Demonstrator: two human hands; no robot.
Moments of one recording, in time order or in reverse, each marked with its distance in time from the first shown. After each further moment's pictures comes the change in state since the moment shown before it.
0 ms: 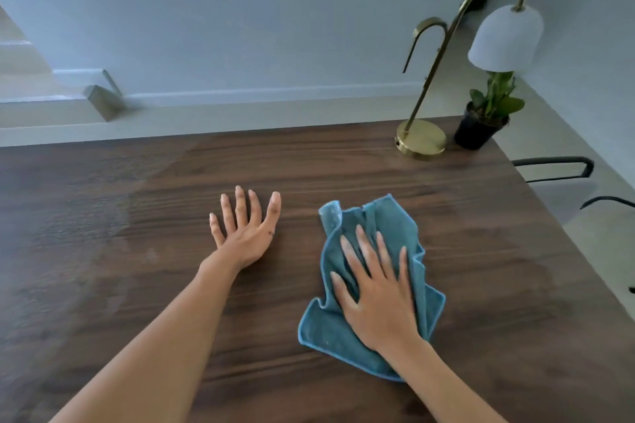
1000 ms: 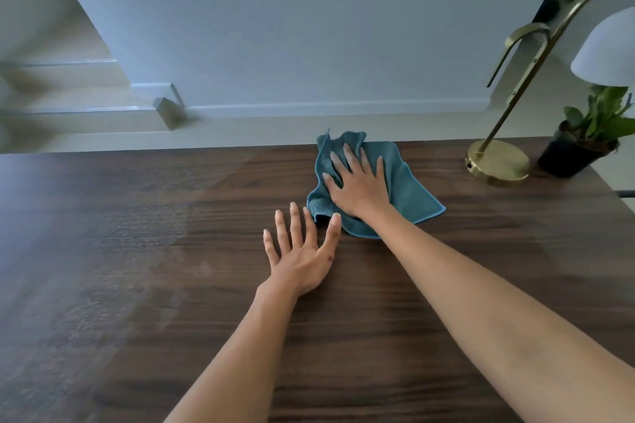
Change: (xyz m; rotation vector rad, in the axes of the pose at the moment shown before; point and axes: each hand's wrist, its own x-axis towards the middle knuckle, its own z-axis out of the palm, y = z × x) left_hand 0.008 -0.004 0.006 0.065 0.016 0.037; right_hand 0.268 -0.085 0.028 0.035 -0.101 -0.150
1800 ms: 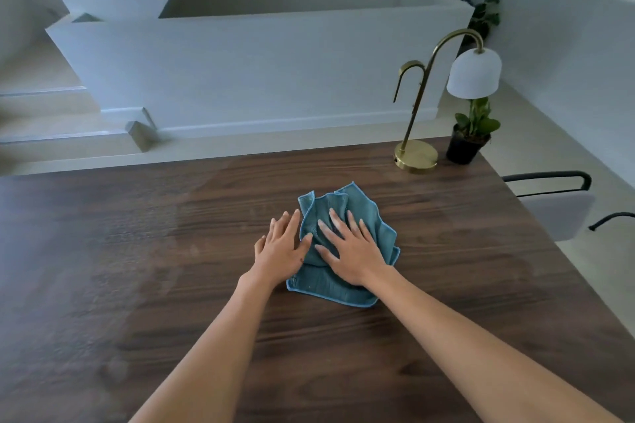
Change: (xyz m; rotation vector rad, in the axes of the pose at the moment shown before) left_hand -0.068 0.012 0.012 0.019 0.107 0.192; right_hand -0.213 0.026 -0.029 0.033 -0.130 -0.062
